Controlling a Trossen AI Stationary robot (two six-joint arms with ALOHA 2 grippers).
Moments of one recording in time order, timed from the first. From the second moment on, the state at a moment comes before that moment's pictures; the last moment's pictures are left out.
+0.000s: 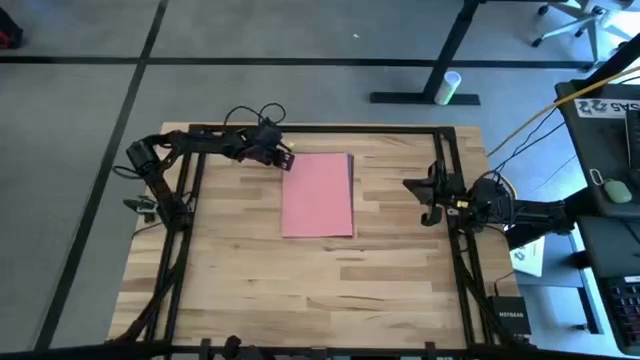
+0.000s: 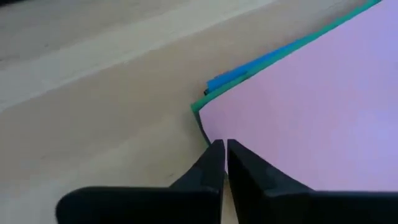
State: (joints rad) left arm 0.65 1.71 0.88 -0.14 0.04 -0.49; right arm -0.05 0.03 0.09 0.13 0.16 0.05
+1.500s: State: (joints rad) left arm 0.66 1.76 1.00 -0.31 0.01 -0.53; right arm -0.05 0.03 0.09 0.12 0.16 0.05
